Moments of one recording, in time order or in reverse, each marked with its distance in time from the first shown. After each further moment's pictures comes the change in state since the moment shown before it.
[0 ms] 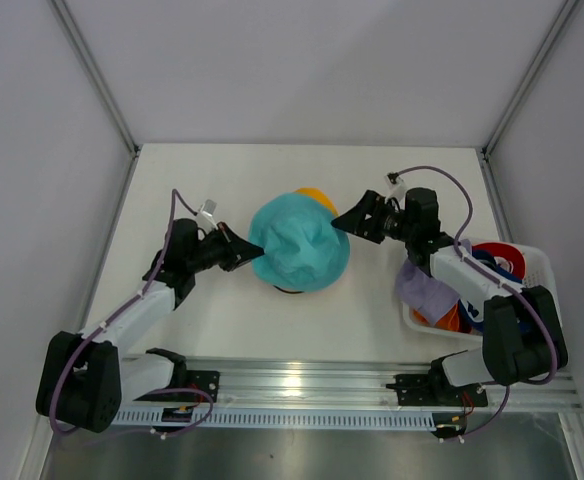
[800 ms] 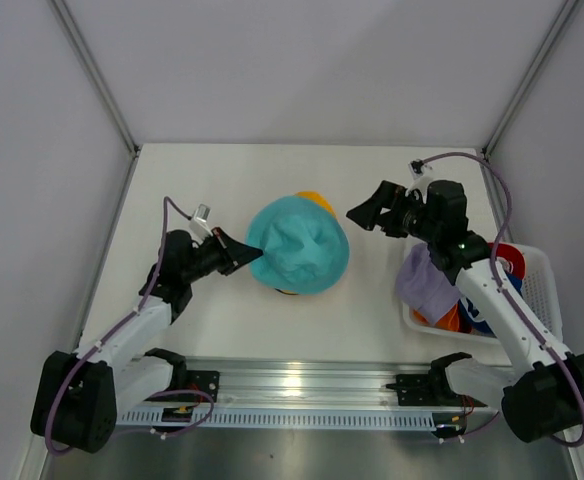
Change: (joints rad) left arm -0.003 -0.104 -0.101 0.124 -0.022 -0.019; right arm 0.003 -0.292 0.167 -0.453 0.193 -0.150
